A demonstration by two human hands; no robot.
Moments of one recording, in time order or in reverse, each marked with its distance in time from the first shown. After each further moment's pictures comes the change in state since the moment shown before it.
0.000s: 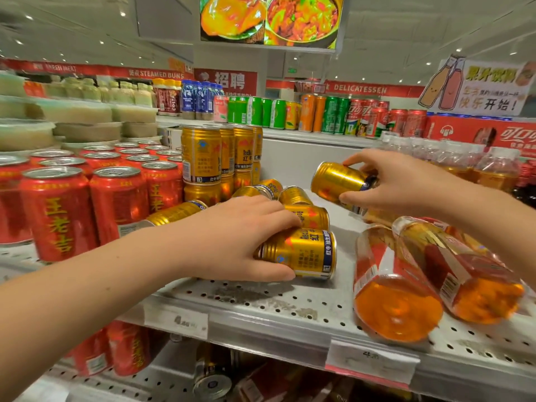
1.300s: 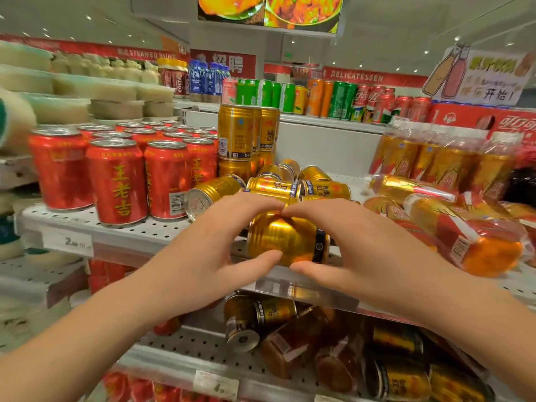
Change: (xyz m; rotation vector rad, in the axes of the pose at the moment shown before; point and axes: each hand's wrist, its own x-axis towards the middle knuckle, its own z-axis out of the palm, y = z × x) left_hand -0.116 0.024 0.012 -0.534 0.394 -0.161; right_hand -0.117 -0.135 0.058 0.031 0.056 -0.393
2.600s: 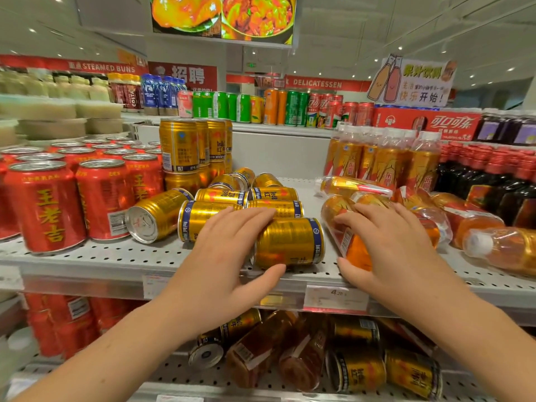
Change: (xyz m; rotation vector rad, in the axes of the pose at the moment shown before) left_hand 0.030 0.027 0.067 0.162 0.052 0.022; right_hand -0.075 0.066 -0.005 -0.337 0.043 0.499
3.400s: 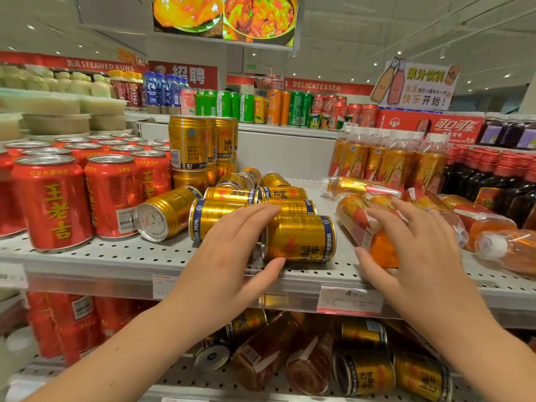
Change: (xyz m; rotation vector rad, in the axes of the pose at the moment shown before) left_hand -0.007 -0.013 0.004 -0.074 0.083 0.011; right_hand -0.017 -0.005 0.014 0.151 0.260 0.127
